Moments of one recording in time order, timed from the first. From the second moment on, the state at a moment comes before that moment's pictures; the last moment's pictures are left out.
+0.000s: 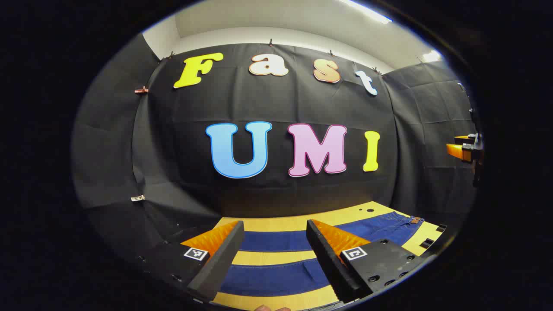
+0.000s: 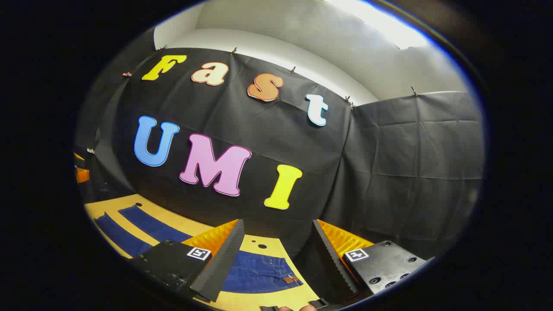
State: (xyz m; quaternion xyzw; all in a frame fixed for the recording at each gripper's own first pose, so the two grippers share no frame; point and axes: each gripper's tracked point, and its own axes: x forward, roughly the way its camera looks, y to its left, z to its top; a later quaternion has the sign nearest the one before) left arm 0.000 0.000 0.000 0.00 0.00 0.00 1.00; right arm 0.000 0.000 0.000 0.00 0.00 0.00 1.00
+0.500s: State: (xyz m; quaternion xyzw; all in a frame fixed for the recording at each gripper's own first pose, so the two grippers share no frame) left arm 0.000 0.002 -0.008 0.00 0.01 -0.01 1.00; right arm -0.012 0.005 -0.009 -0.02 0.01 0.00 1.00
